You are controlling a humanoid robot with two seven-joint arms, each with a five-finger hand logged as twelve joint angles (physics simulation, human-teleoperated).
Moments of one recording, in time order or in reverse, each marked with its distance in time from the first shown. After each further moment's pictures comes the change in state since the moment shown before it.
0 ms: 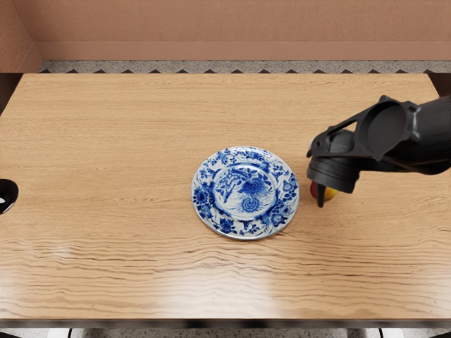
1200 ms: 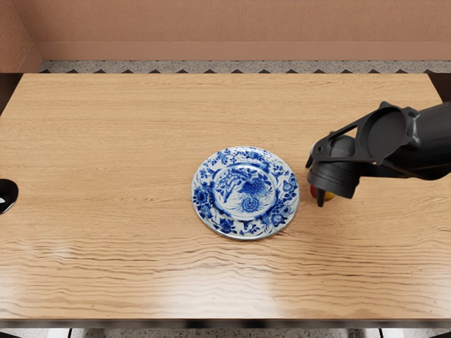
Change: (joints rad) left arm 0.000 0.000 0.000 0.000 0.000 0.000 0.000; right arm -0.027 -0.007 0.004 0.001 0.001 -0.020 0.000
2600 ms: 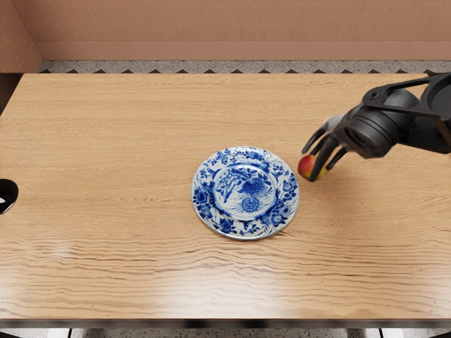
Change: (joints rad) left arm 0.000 0.000 0.000 0.000 0.000 0.000 0.000; right arm -0.103 -0.284 0.304 -0.088 -0.006 0.148 0.002
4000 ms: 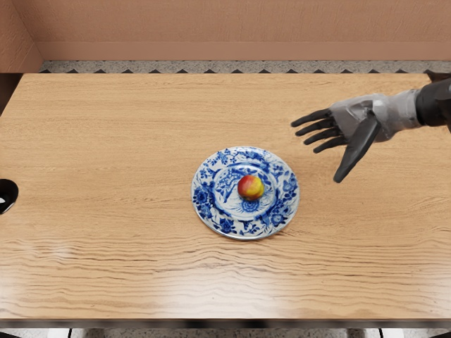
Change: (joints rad) left arm -0.012 0.000 0.001 0.000 0.000 -0.002 0.000; right arm -0.474 -0.489 0.824 0.026 -0.114 0.776 -0.002
